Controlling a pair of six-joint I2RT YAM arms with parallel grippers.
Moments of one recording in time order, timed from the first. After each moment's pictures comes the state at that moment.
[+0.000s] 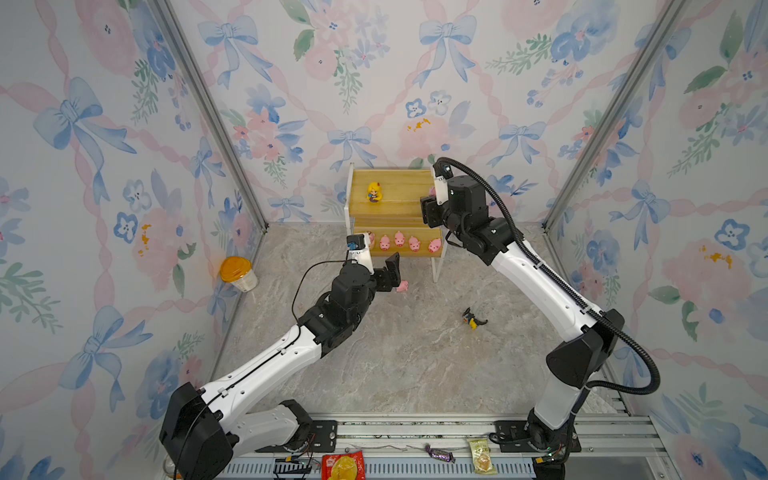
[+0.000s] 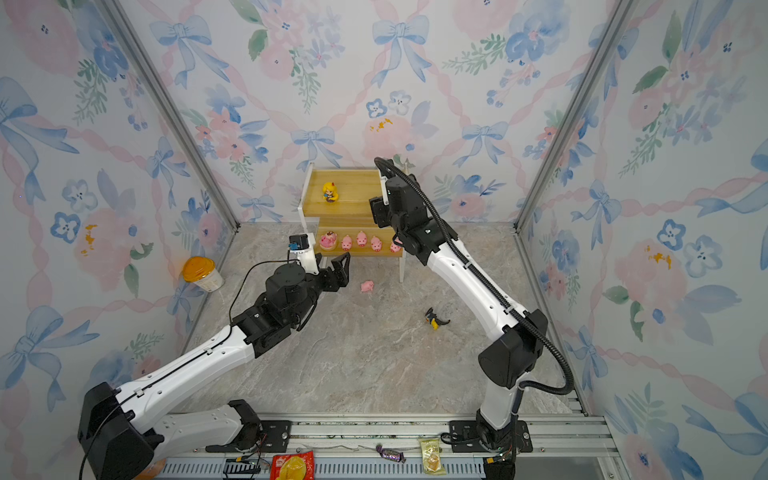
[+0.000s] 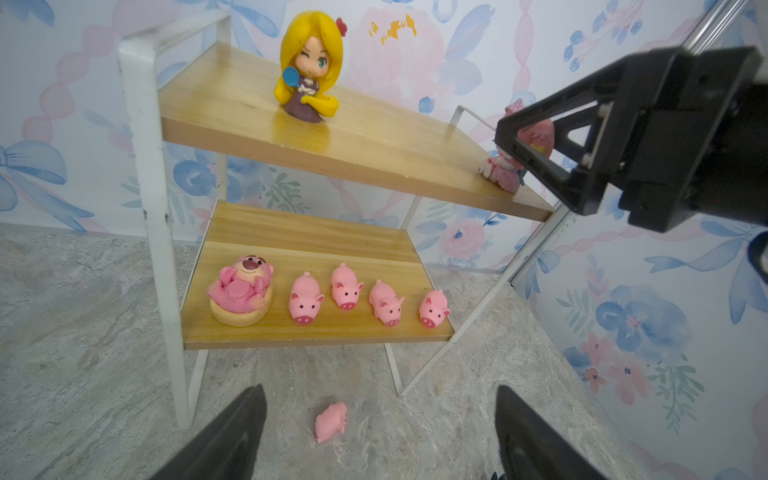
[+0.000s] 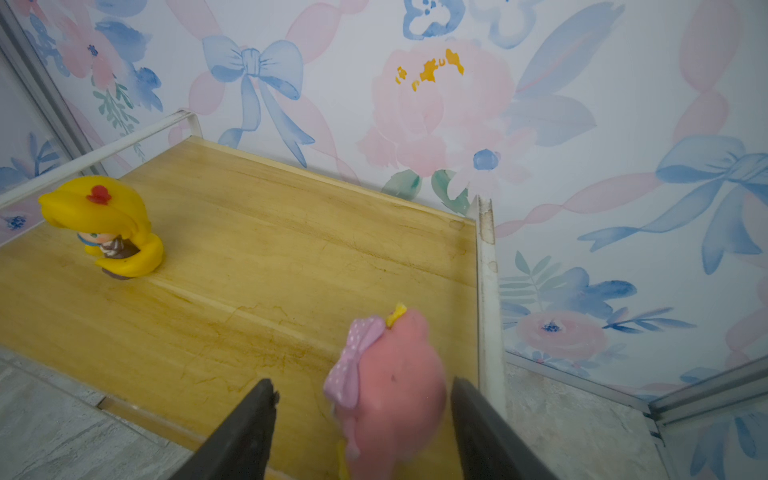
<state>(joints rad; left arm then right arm) -0.72 1.16 0.92 0.07 -0.39 -0.42 0.61 1.80 1.97 -0.46 0.35 -0.03</state>
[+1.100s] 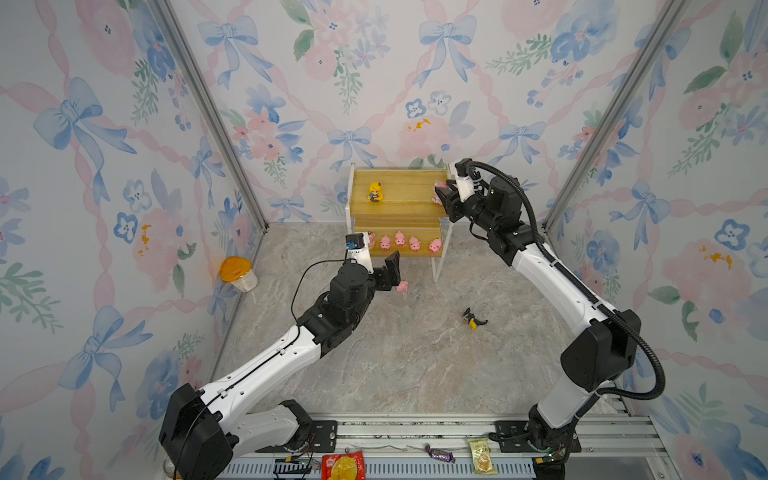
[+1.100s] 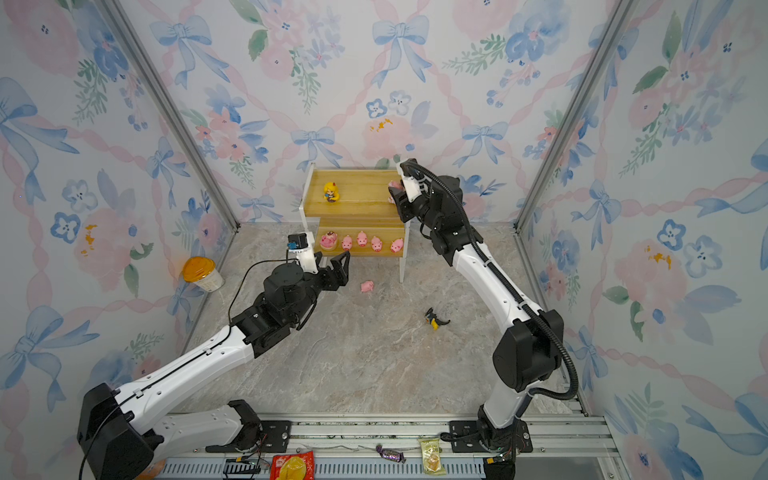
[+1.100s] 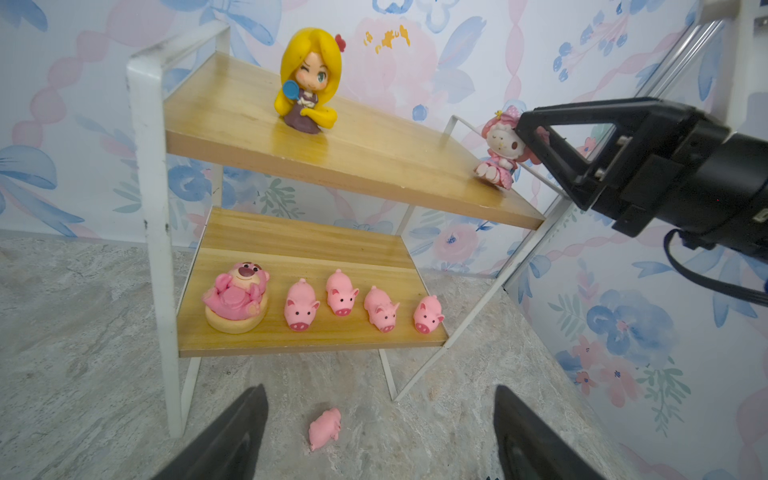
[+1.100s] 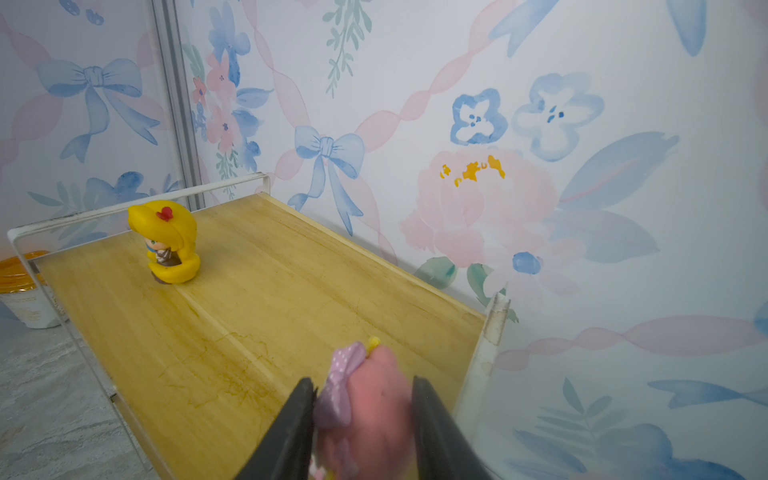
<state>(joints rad) -0.71 1.15 0.92 0.09 -0.38 -0.42 0.36 1.73 1.68 -0.01 -0.24 -0.19</state>
